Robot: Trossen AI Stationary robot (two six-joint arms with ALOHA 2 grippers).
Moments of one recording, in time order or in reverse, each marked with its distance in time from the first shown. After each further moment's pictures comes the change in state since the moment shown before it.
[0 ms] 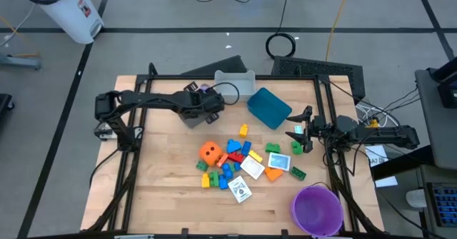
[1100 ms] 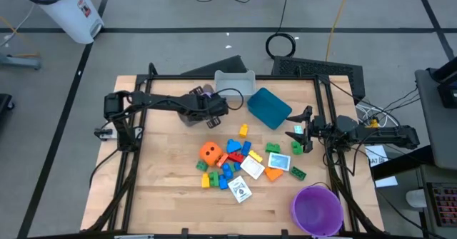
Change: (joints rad) left arm -0.008 0.094 0.000 0.036 0.068 0.053; right arm 0.000 0.000 0.000 -0.002 0.000 0.000
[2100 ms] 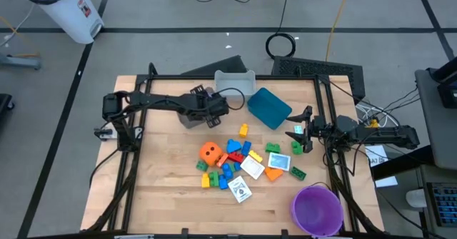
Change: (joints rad) left arm -0.012 -0.013 0.042 -0.029 -0.018 0.042; right arm 0.000 0.000 0.000 0.000 0.000 0.000
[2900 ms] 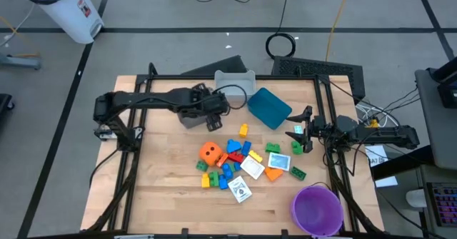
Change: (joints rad) left arm -0.095 -0.103 0.245 -0.268 0.170 -0.029; right arm 0.000 0.001 0.000 0.001 0.000 0.000
